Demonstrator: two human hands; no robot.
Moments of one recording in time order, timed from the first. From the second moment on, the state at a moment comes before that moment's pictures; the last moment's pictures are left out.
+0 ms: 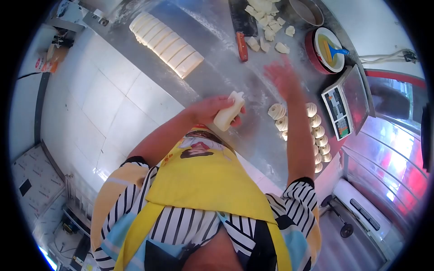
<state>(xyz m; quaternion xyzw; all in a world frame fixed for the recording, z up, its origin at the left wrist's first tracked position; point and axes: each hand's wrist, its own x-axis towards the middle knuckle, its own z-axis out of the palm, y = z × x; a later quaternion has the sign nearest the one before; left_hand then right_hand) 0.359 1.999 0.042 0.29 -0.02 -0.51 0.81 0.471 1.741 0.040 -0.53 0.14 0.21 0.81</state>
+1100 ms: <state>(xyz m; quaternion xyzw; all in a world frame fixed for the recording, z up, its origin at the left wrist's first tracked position) 0.350 1.936 0.032 0.85 -0.19 -0.11 0.49 0.295 1.764 0.043 -0.66 0.25 0.16 0.68</state>
